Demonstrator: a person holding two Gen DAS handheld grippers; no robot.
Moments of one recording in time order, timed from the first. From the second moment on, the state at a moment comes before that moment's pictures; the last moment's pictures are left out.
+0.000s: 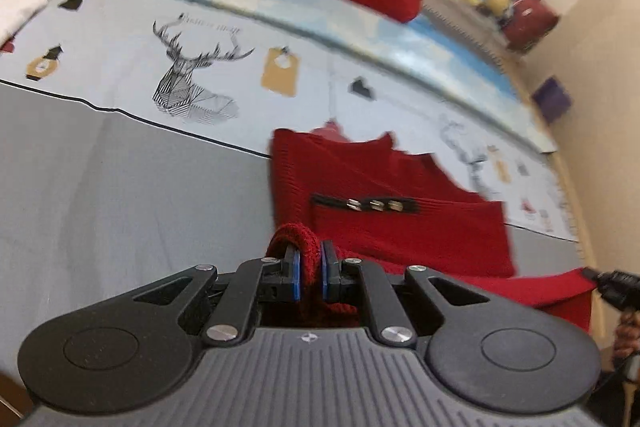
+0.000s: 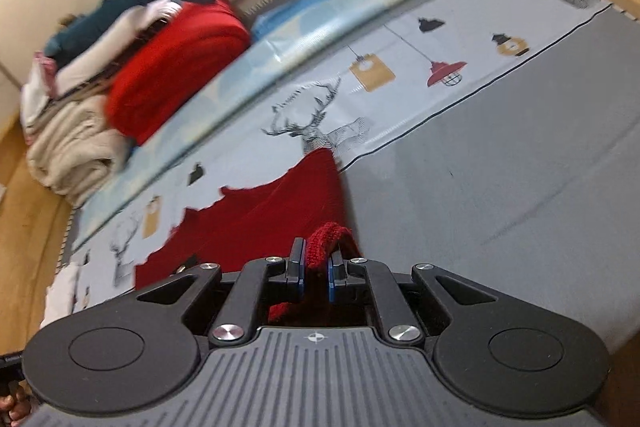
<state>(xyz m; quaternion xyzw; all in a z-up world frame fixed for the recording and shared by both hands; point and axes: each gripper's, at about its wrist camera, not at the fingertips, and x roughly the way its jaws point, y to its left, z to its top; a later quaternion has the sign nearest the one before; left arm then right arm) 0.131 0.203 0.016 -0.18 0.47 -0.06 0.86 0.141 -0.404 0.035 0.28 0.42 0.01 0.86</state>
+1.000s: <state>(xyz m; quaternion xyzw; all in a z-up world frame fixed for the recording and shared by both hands) 0.220 0.241 -0.015 -0.27 0.45 0.02 0.85 0.254 -0.437 -0.033 0.30 0.43 -0.06 0.85</state>
